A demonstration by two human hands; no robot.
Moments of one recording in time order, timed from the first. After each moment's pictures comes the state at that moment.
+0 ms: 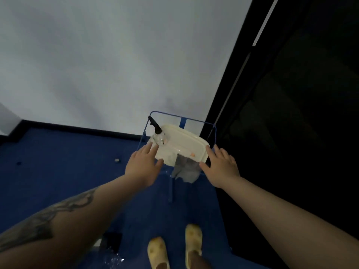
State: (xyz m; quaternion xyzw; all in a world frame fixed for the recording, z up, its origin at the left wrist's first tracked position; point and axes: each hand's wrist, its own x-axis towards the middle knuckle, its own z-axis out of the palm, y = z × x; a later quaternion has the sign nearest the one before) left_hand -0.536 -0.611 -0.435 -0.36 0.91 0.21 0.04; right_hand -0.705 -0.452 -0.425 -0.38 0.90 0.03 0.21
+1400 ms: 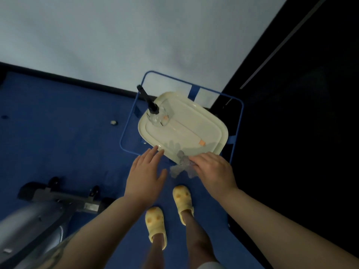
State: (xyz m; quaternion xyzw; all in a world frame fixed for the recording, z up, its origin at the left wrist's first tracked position) left_hand -0.596 -0.627 -0.555 -0.41 0.85 0.31 0.07; right_hand -0.763 -0.515 -0.562 -0.57 0.80 -0.16 0.14
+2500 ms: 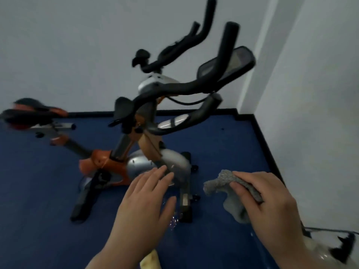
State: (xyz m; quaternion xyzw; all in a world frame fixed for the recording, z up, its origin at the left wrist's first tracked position) left_hand -0.339 -0.415 -0.299 -0.86 0.49 0.05 -0.13; right_hand -0.518 -0.583 -0.315 -0.86 0.28 -0.36 0.23
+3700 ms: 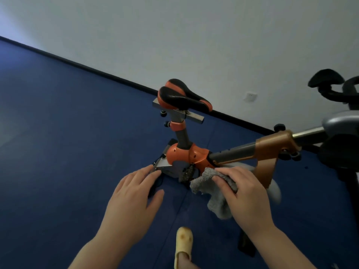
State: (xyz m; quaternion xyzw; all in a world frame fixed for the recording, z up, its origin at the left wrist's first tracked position) left_hand -0.025 -0.067 -0.316 -0.95 0.24 0.04 -0.18; right_hand -0.102 -0.303 -0.337 -0.93 0.09 -0.24 0.27
